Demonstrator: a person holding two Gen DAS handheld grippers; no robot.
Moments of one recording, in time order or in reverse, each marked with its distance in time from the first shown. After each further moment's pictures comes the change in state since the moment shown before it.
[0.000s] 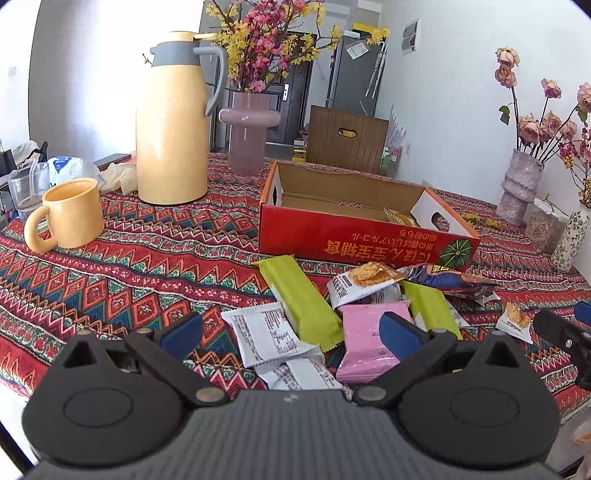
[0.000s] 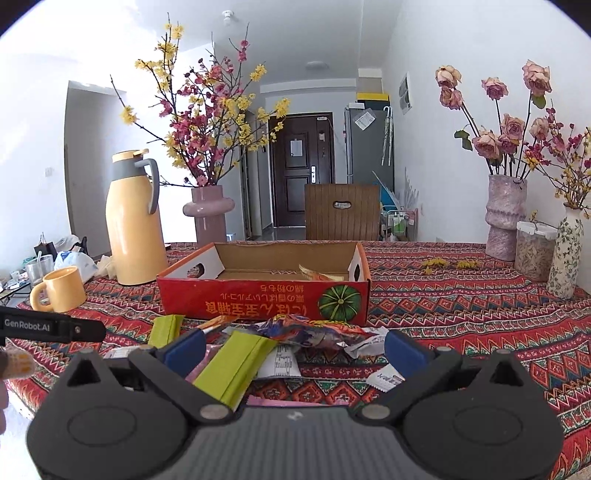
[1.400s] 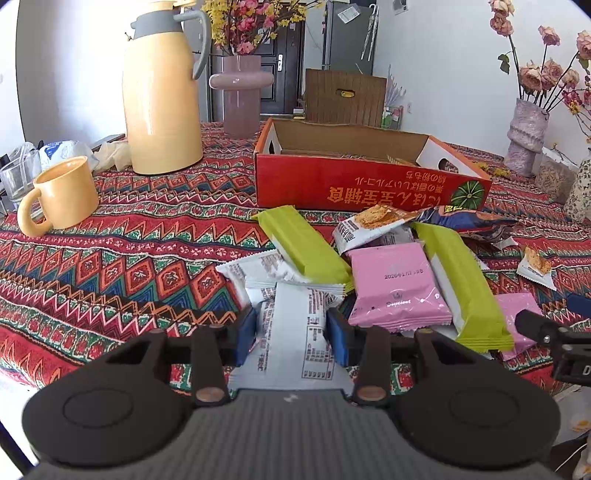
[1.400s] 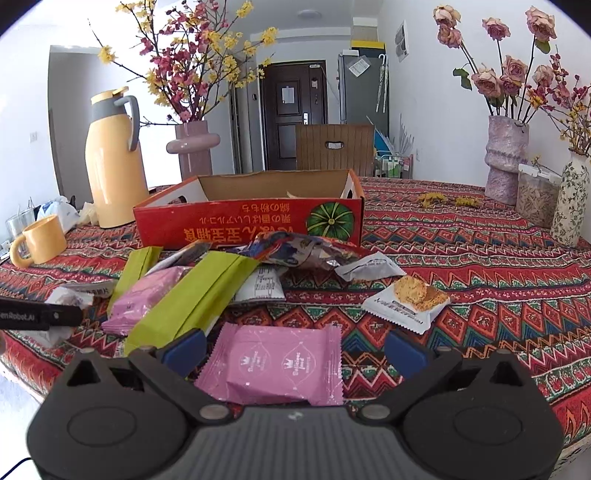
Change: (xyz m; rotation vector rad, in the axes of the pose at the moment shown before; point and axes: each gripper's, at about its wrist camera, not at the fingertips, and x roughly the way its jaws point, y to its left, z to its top) left arm 0.016 -0.010 -0.022 0.088 0.088 0.041; right arm 0.037 -0.005 -0.039 0.006 0.196 -0.017
